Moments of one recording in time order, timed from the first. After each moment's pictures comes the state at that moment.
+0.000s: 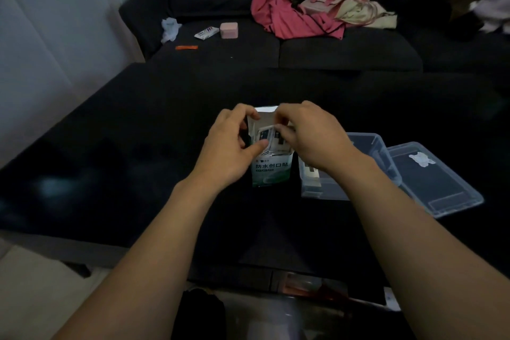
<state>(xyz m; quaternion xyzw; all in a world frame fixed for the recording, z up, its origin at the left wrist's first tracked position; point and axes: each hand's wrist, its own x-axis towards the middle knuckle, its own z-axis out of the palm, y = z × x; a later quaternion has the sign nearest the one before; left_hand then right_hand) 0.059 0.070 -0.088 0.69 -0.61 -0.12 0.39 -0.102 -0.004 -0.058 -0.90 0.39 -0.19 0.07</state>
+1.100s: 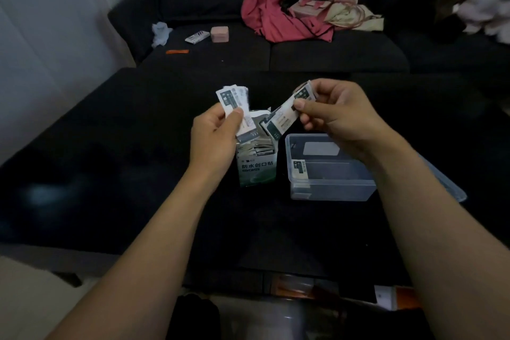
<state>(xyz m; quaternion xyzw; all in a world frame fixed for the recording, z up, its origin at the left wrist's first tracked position) 0.034 0.069 -0.065 0.58 -0.41 -0.29 0.64 -0.149 -0.019 -0.036 -0.64 0.31 -0.40 0.59</state>
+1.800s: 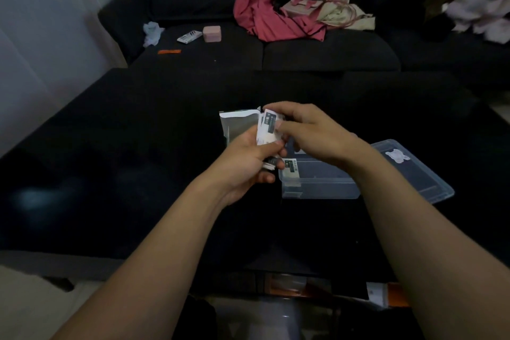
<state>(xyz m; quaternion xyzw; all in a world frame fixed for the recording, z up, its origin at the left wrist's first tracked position) -0.005 0.068 -0.068 0.52 -0.40 -0.57 0.48 -0.143 -0.006 -0.046 -0.79 0.34 -0.24 0.44</state>
